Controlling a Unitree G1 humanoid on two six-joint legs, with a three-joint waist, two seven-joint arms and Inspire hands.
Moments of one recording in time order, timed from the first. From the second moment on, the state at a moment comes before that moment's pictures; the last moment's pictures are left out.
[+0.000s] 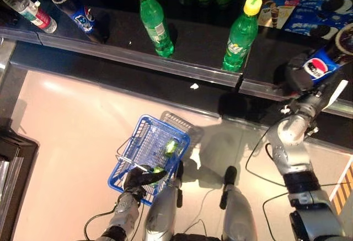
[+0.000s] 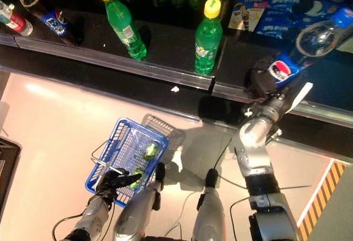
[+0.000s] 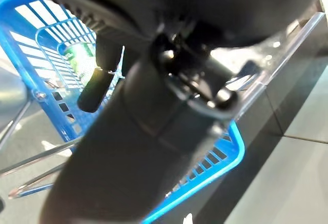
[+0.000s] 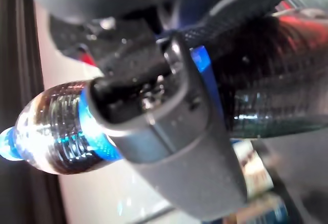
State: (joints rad) left arm -0.12 0.20 -0.26 0.92 -0.66 -0.26 0.10; right arm -0.42 -0.42 0.06 0.16 0.39 -0.27 -0.72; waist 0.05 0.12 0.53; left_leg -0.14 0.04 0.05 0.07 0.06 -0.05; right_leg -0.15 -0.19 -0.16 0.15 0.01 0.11
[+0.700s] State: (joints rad) left arm 0.08 0.21 -0.17 0.70 -0.76 -0.26 -0.02; right arm -0.16 -0.40 0.30 -0.22 0.60 -0.20 -0.02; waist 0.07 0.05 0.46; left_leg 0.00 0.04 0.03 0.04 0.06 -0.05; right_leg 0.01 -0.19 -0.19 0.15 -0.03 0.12
